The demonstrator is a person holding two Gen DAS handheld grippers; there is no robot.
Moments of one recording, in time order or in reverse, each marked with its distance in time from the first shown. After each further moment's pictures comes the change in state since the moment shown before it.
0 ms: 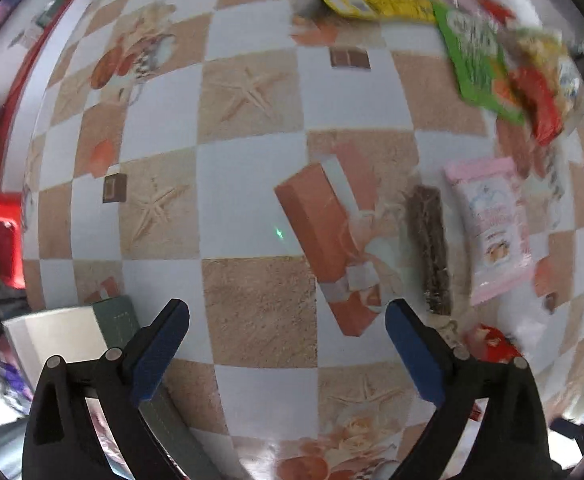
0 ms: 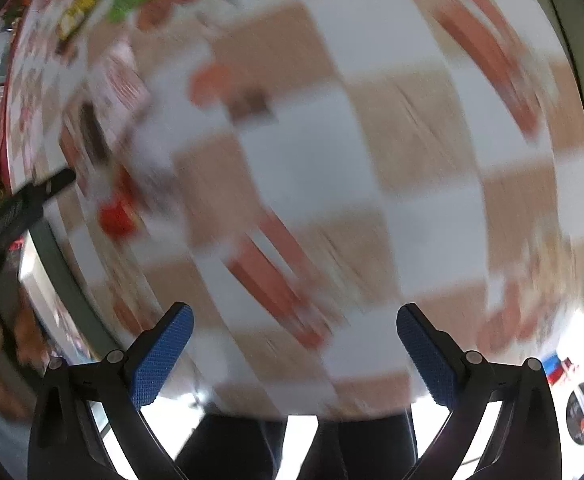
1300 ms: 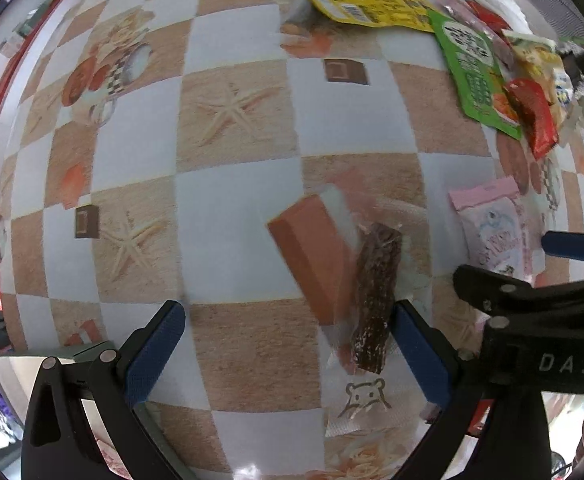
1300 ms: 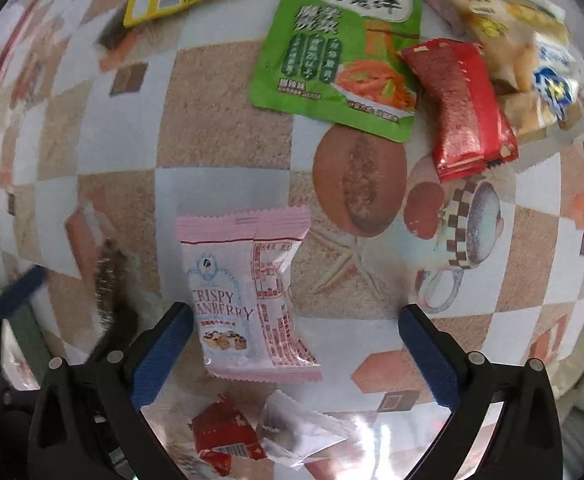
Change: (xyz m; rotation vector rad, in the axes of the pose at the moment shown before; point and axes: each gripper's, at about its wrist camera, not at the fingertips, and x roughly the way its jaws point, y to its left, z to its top) left arm 0.026 0.044 0.014 0.064 -0.014 -0.055; right arm 0.018 0.151 0.111 -0.338 -0.114 -0.230
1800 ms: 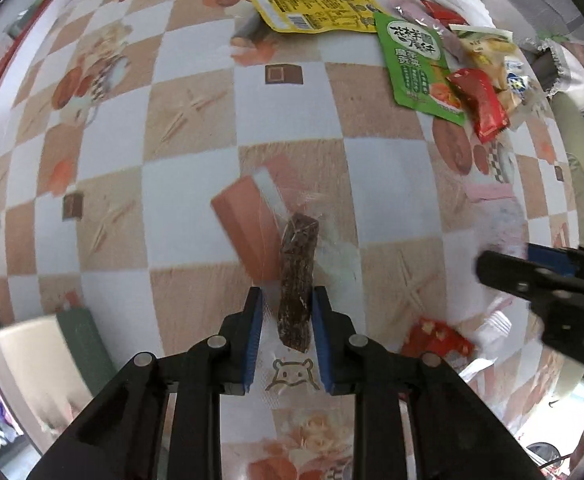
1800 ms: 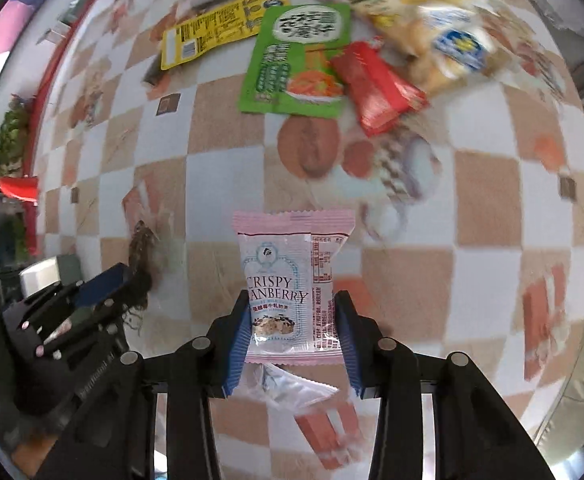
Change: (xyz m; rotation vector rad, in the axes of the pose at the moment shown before) left arm -0.027 -0.019 -0.019 0.001 -0.018 -0.057; right arm -0.055 -0.063 -0.069 0.035 -0.111 0.193
